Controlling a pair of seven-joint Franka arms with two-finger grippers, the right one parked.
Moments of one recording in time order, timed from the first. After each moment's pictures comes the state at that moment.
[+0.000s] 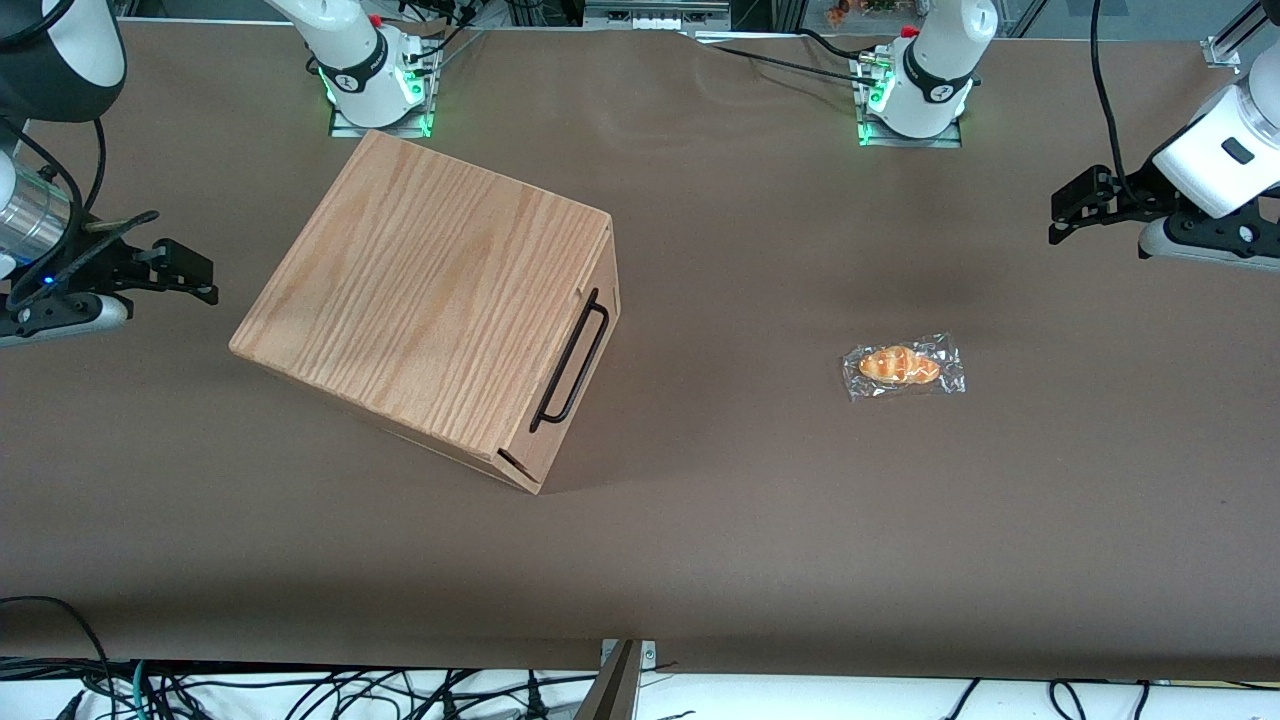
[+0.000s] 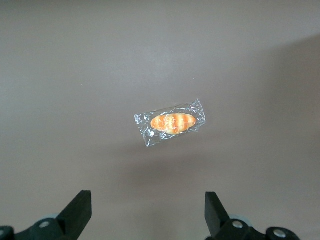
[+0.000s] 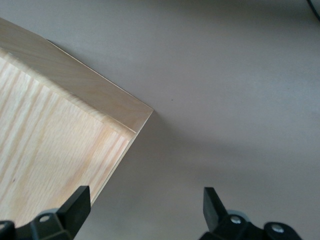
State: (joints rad) arm 0.00 -0.02 -0.06 -1.62 -0.01 1.57 0.06
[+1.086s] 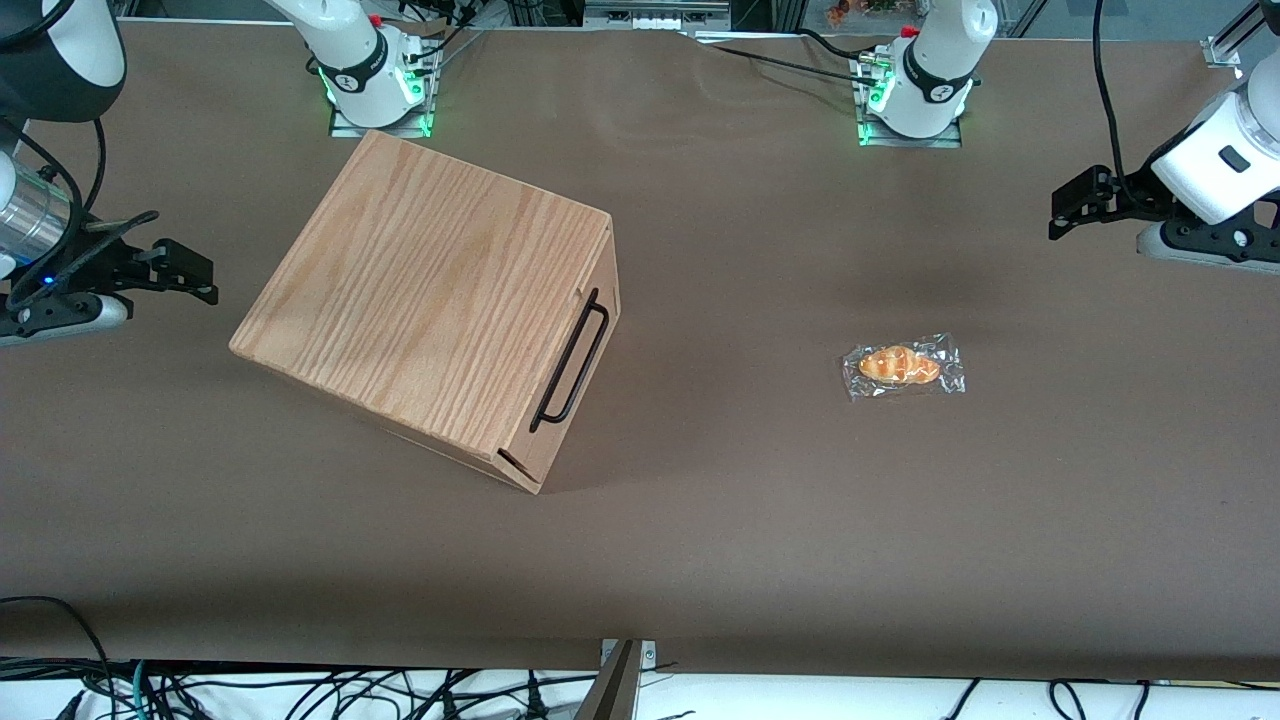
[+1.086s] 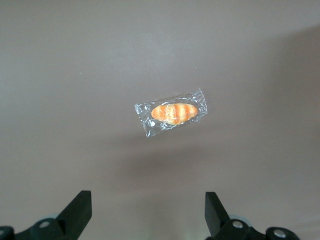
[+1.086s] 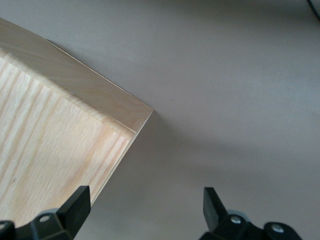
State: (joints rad) arm 0.00 -0.01 -0.06 -1.62 -0.01 1.53 0.06
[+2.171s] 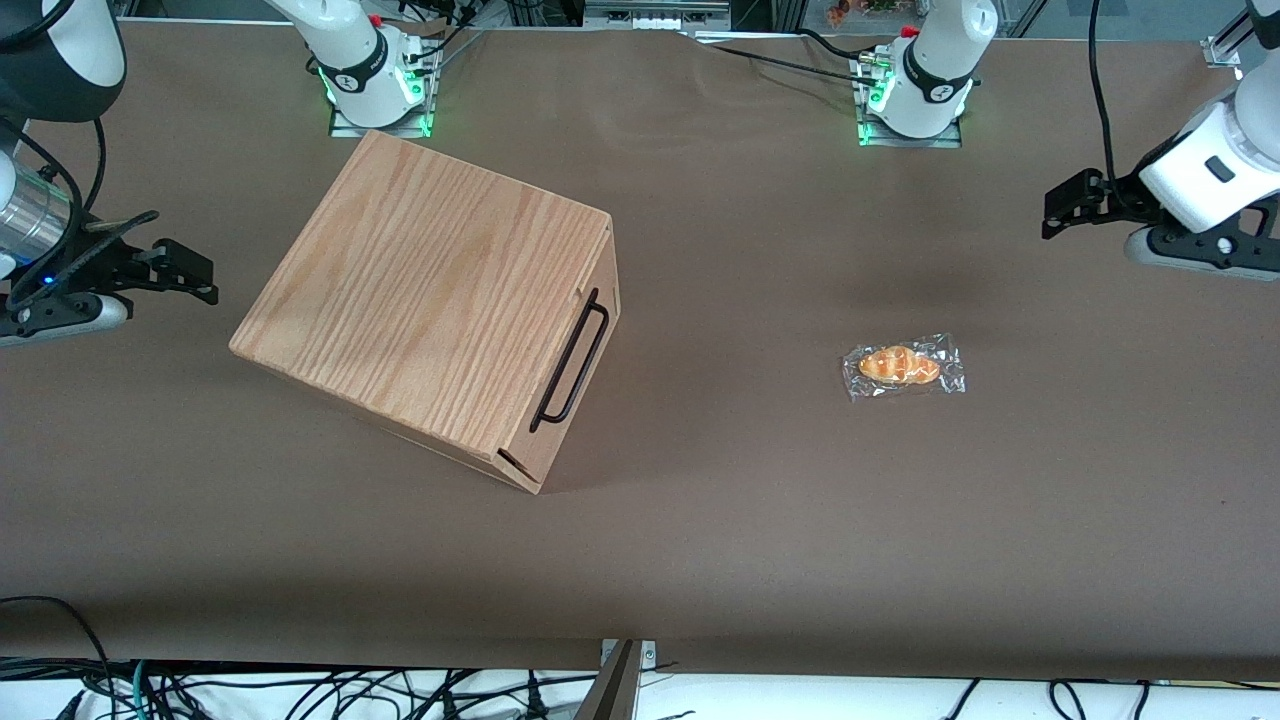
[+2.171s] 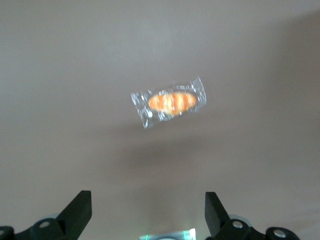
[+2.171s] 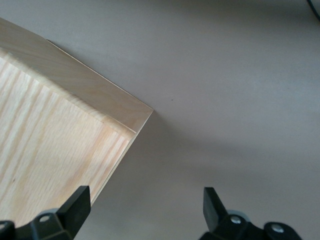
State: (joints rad) arm -0.01 0.01 -0.07 -1.62 -0.02 1.47 0.07
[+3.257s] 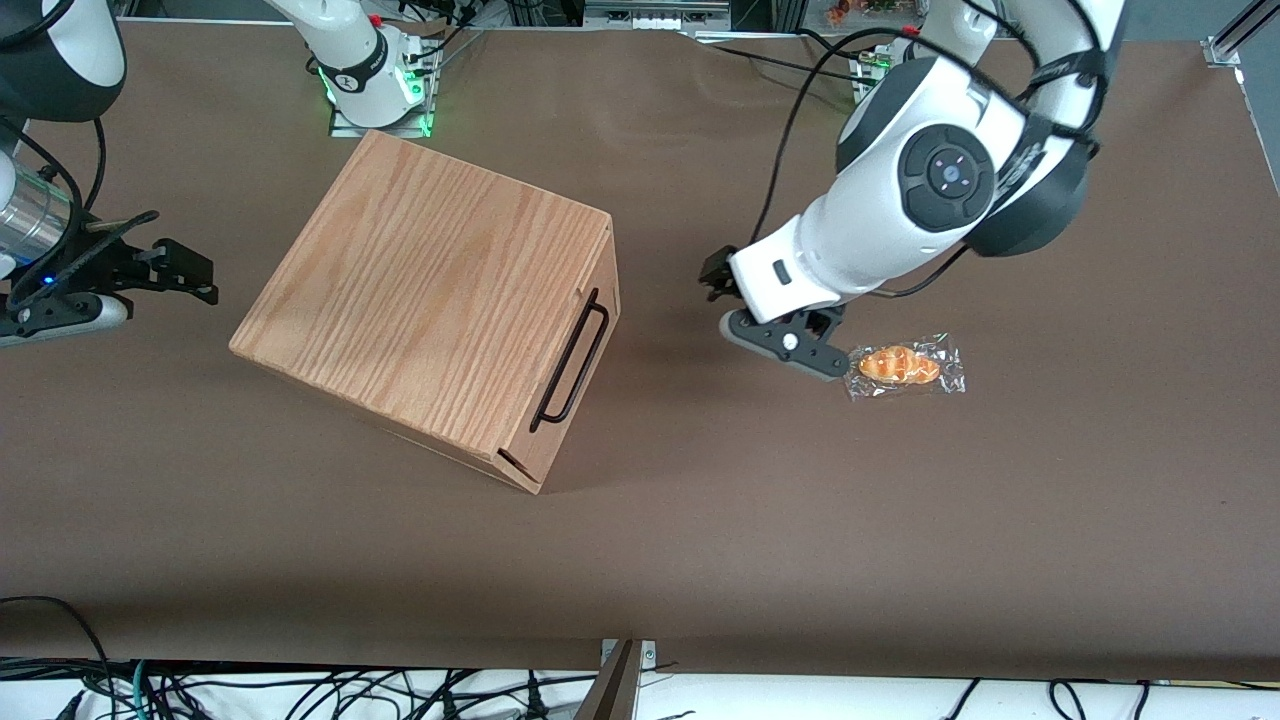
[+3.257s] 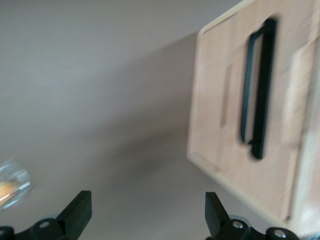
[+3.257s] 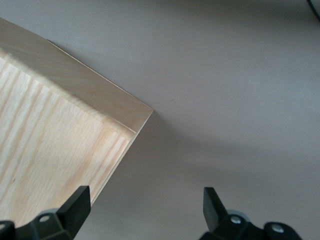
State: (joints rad) arm -0.38 0.51 -0.16 -1.22 -0.28 1.78 -0.19
